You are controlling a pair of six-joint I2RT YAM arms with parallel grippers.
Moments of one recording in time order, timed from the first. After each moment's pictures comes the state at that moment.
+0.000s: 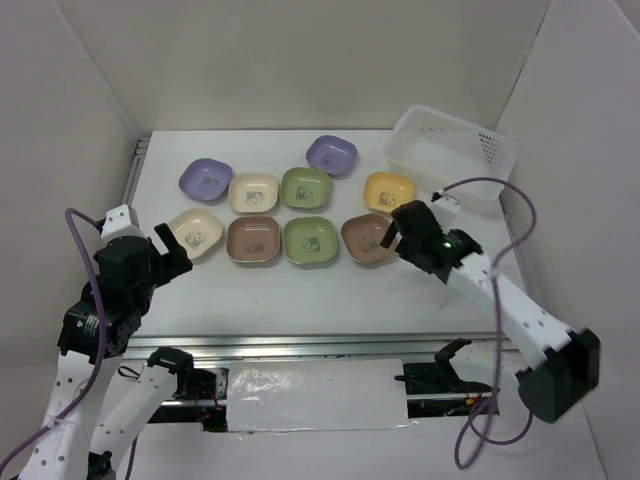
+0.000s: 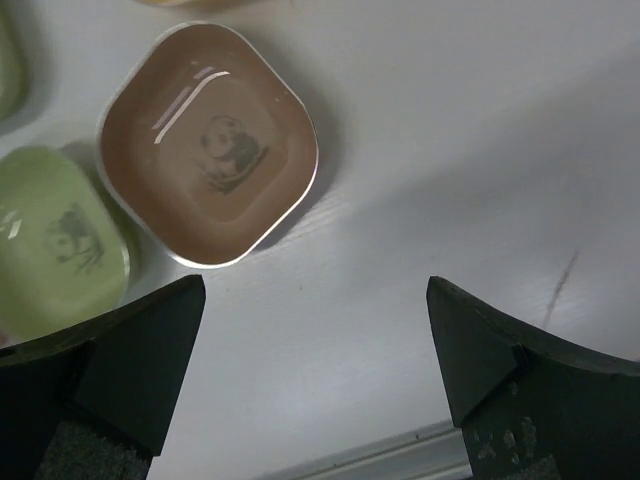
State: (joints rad) left arm -0.23 0.60 1.01 -0.97 -0.43 -0.50; right arm 0.53 1.03 0.96 -0.81 0.52 0.88
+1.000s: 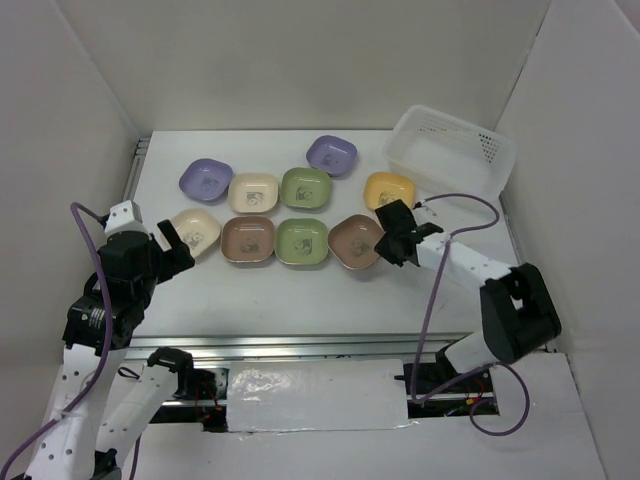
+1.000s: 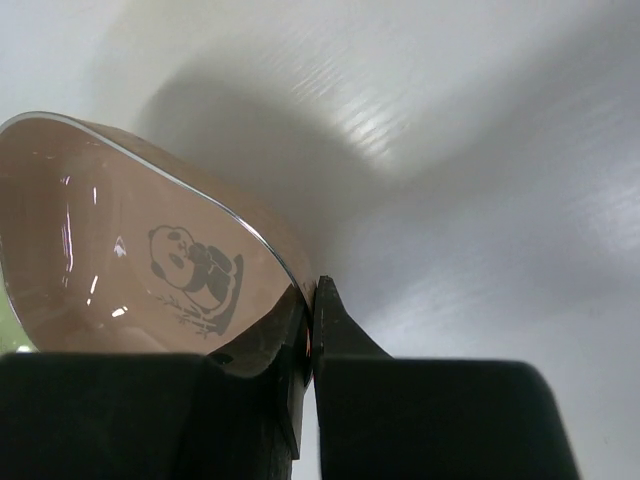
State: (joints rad) left arm -0.18 0.64 1.00 -0.92 -0.35 -0.47; right arm 0.43 1.51 0.87 -0.42 0.33 1.07
